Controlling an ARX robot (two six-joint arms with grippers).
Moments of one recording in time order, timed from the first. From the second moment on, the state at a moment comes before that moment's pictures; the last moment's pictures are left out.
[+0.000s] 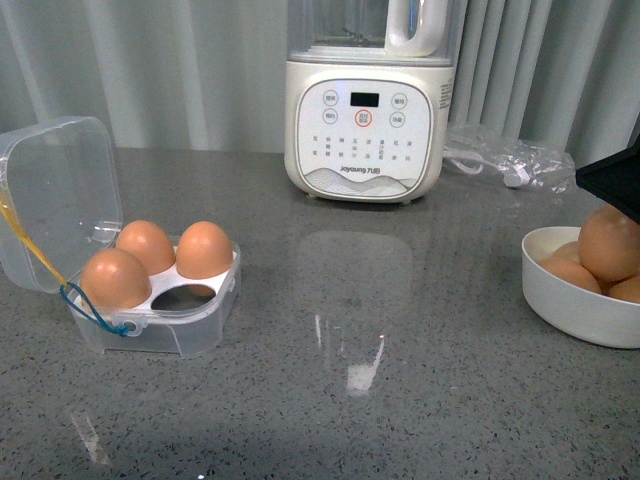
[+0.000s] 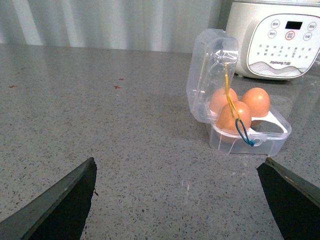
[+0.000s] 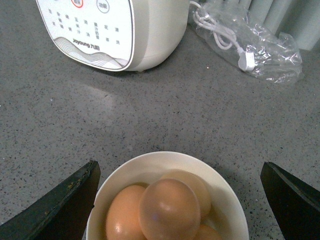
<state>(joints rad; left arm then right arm) 0.00 0.00 0.03 0.00 0.00 0.00 0.03 1.37 0.73 0.34 -0.22 -0.15</state>
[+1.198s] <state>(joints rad) 0.00 0.00 0.03 0.00 0.00 0.00 0.02 1.54 0.71 0.48 -0.22 -0.10</state>
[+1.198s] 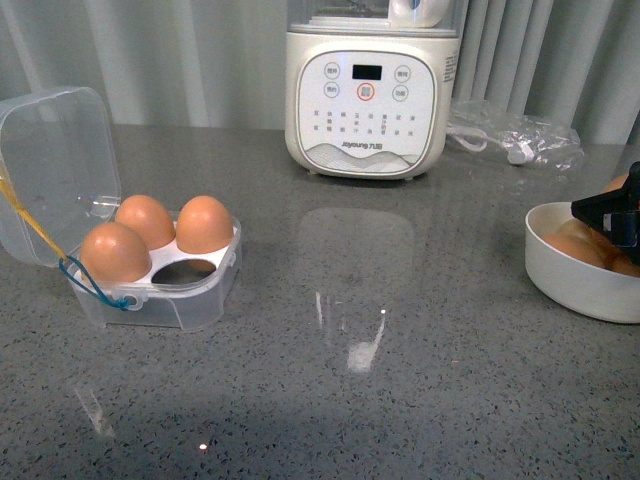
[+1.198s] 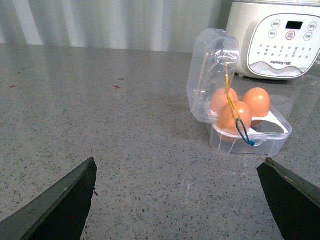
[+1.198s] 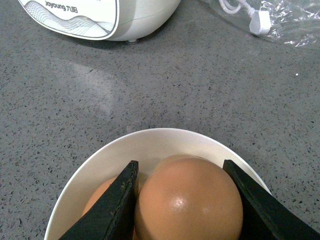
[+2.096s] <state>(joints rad) 0.00 0.00 0.03 0.00 0.00 0.00 0.20 1.41 0.85 0.44 -0.27 -0.04</state>
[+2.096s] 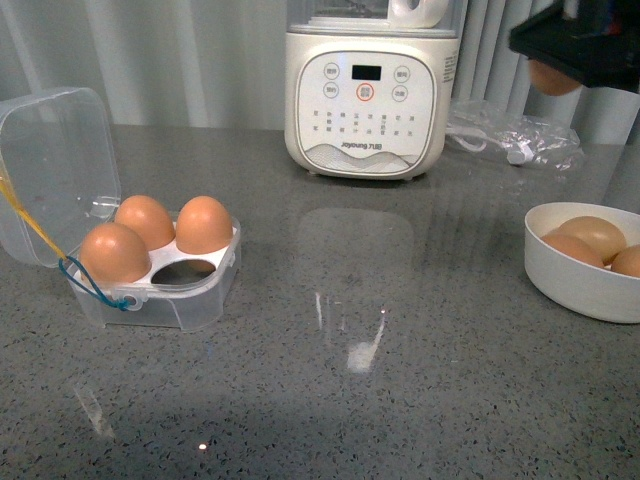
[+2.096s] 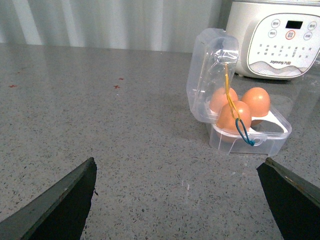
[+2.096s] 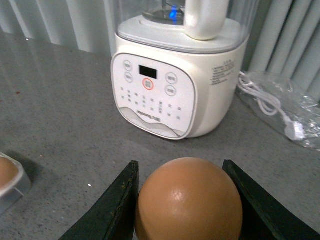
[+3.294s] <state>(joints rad) 0.00 0.00 0.03 0.00 0.00 0.00 0.53 1.79 1.15 0.33 -0.64 -0.07</state>
